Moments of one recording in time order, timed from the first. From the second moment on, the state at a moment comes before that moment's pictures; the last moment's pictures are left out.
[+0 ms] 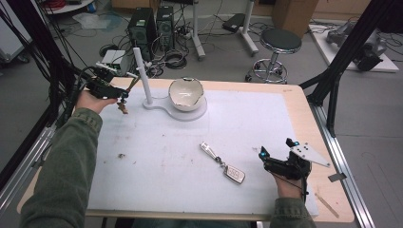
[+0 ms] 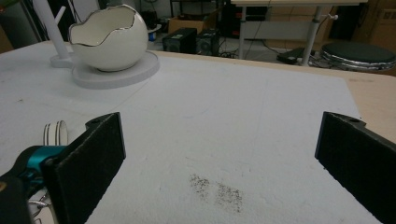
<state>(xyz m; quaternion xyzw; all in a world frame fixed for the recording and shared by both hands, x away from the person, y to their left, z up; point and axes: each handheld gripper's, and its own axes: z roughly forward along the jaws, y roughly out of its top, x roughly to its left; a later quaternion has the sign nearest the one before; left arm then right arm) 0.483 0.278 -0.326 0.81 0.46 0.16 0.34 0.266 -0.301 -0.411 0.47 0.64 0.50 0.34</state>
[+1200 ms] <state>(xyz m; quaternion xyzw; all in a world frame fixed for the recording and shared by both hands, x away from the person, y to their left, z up) 0.454 0.275 -0.304 0.78 0.49 0.20 0.33 0.264 -0.304 -0.410 0.47 0.64 0.50 0.34</state>
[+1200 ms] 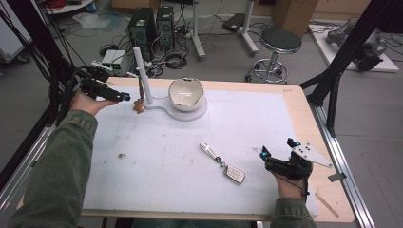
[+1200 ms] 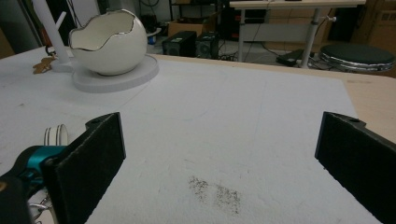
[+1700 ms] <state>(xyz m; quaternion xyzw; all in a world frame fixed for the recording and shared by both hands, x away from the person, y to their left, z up) 0.426 0.279 -0.307 0.78 0.47 0.22 0.35 0.264 -0.303 -0.410 0.47 0.64 0.51 0.33</state>
